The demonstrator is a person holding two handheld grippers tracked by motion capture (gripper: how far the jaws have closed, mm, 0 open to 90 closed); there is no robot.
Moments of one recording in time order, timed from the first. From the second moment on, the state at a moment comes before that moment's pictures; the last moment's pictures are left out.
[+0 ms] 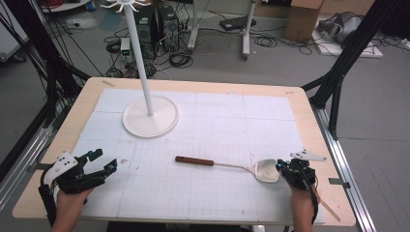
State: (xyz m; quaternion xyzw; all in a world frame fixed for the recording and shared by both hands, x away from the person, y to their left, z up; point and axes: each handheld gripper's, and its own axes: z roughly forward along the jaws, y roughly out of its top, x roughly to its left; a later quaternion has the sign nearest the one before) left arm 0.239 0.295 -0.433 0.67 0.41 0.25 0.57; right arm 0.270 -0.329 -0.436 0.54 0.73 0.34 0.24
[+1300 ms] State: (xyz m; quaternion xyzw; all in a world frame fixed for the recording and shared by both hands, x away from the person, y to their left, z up) left arm 0.243 0.297 -0.434 0.66 0.41 0.26 0.57; right arm 0.214 -0.319 -0.418 0.50 0.70 0.44 0.25
